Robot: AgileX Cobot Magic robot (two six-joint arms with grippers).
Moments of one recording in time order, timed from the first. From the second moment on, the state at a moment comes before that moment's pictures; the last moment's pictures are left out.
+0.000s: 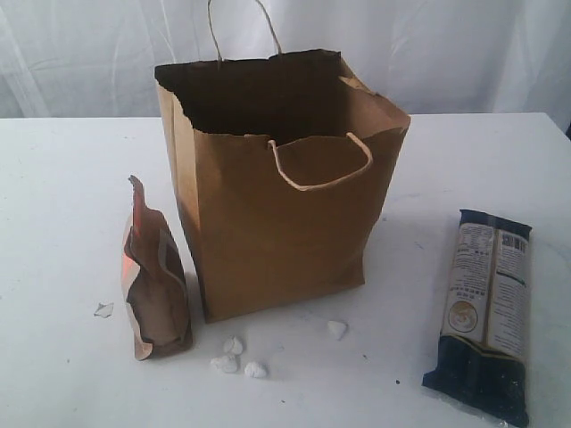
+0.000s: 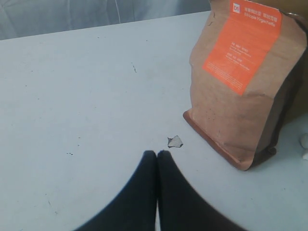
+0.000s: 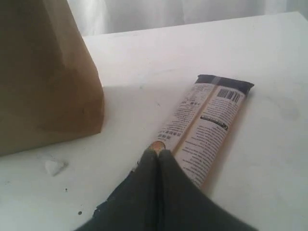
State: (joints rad) left arm -0.30 0.02 0.02 0.02 0.31 -0.01; right arm 0.25 0.01 -0.04 -0.13 0.42 0.27
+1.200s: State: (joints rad) left arm -0.30 0.02 0.02 0.02 0.31 -0.01; right arm 0.25 0.01 0.00 -0.13 0.36 0.27
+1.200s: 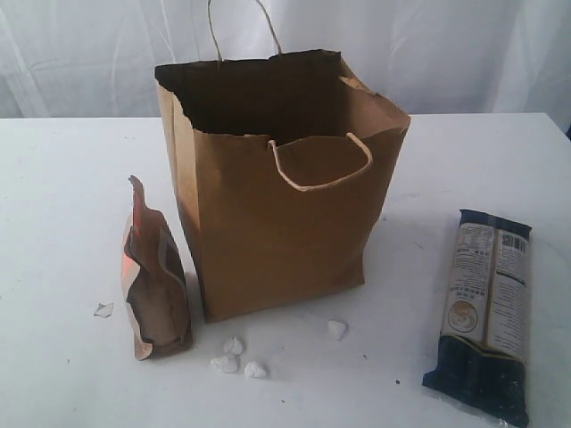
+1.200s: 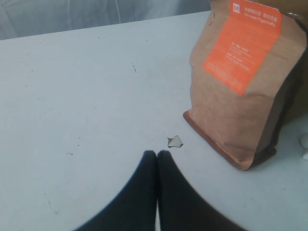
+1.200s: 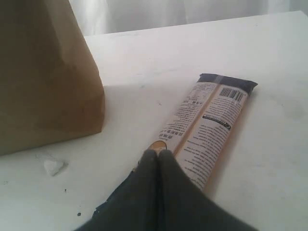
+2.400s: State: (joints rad) left arm -0.30 0.02 0.02 -0.09 -0.23 -0.70; right arm 0.25 0.01 0.00 -0.13 0.36 0.27
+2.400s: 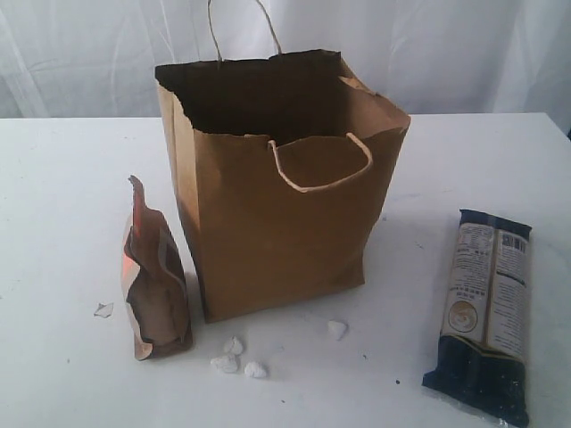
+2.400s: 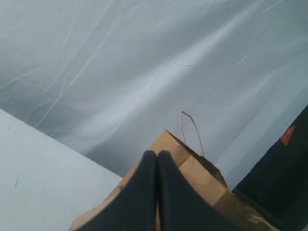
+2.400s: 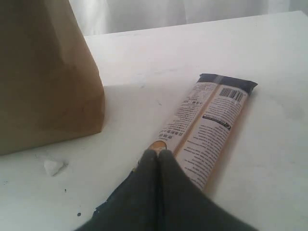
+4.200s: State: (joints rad) left arm -0.30 0.63 -0.77 0.29 0.45 -0.44; right arm 0.25 0.01 0.00 -0.13 0.36 0.27
